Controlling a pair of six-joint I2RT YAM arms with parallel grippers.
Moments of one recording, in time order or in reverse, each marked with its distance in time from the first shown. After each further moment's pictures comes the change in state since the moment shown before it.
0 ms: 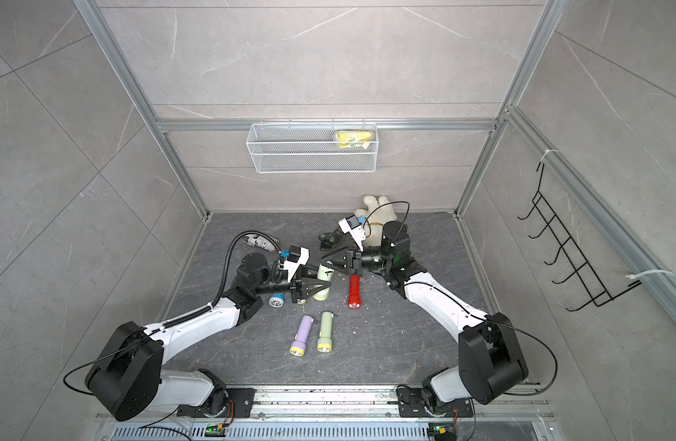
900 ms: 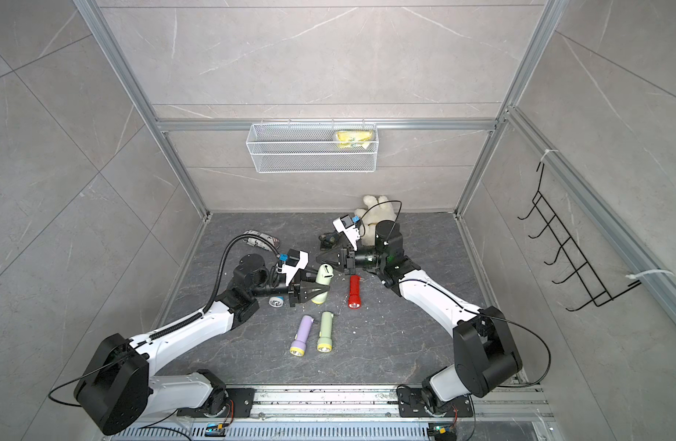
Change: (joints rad) left arm -0.016 -0.087 0.014 -0.089 -0.019 0.060; right arm 0.023 0.036 0.032 -0.061 0.080 -0.023
